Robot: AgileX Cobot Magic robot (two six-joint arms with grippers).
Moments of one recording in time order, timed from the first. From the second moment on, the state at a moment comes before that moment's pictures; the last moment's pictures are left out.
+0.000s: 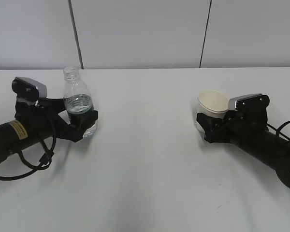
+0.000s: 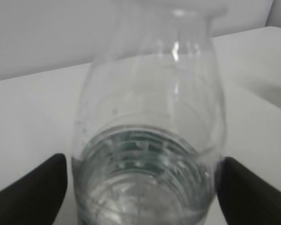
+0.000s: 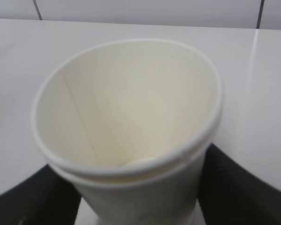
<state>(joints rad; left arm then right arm) -0.14 2.10 -0.72 0.59 -1.14 -0.21 0.04 2.23 -0.74 -0.35 -1.15 0.12</state>
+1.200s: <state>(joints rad) -0.16 2.12 -0.77 0.60 -1.11 -0.22 0.08 2.23 -0.81 -0.80 -1.15 0.26</state>
